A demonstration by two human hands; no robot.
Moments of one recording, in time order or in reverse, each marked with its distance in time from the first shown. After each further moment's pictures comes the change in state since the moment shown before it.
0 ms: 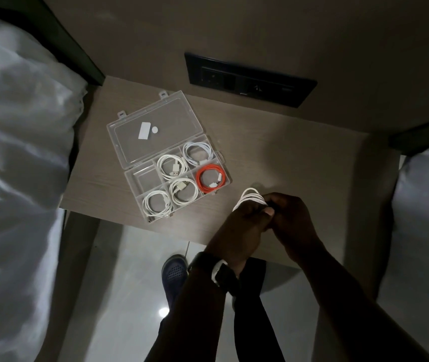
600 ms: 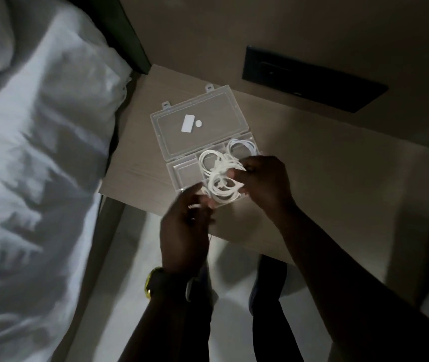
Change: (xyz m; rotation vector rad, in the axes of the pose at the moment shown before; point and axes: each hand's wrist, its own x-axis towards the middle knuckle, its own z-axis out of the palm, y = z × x) left_hand -0.049 -0.032 -0.134 0.113 0.654 0.163; right_hand 0.064 -0.067 0.116 -0.150 -0.052 -0.142
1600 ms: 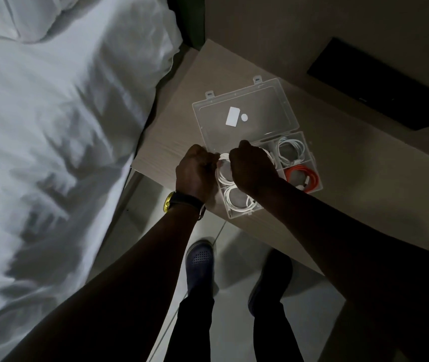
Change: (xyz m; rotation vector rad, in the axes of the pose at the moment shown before) left_hand 0.119 -0.070 -0.046 0.499 0.070 0.222; right_hand 0.027 -0.036 0.109 -1.041 -0.264 -0.476
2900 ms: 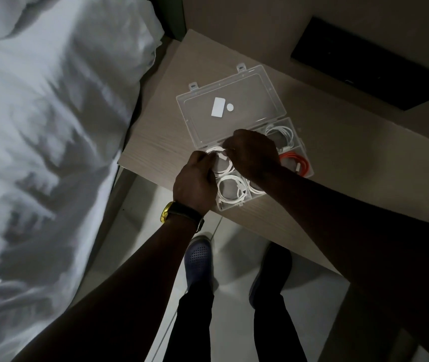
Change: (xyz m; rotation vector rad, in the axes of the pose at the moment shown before) left_hand -0.031 0.002 0.025 0.129 -0.072 0.127; right_hand 0.000 0.040 0.016 0.137 0.074 0.012
